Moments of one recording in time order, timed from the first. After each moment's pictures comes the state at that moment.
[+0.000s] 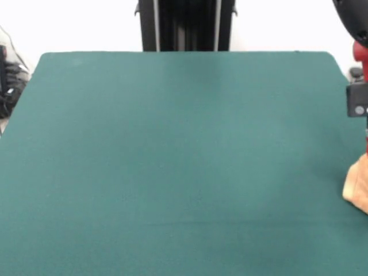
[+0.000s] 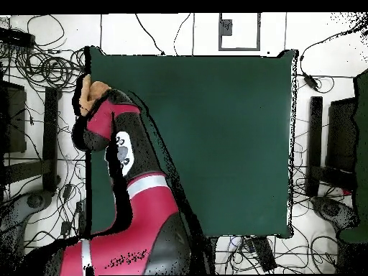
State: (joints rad) arm 0.12 -0.31 0.29 1.07 -0.97 0.32 1.83
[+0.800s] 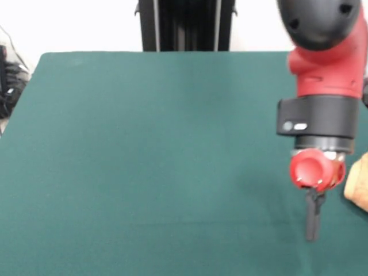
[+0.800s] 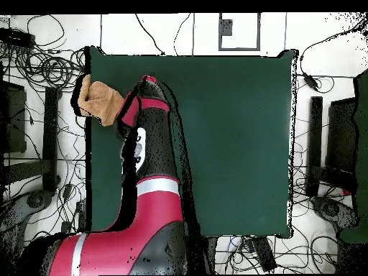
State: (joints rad) arm 0.15 -0.21 -0.02 0.91 -0.97 0.20 1.83
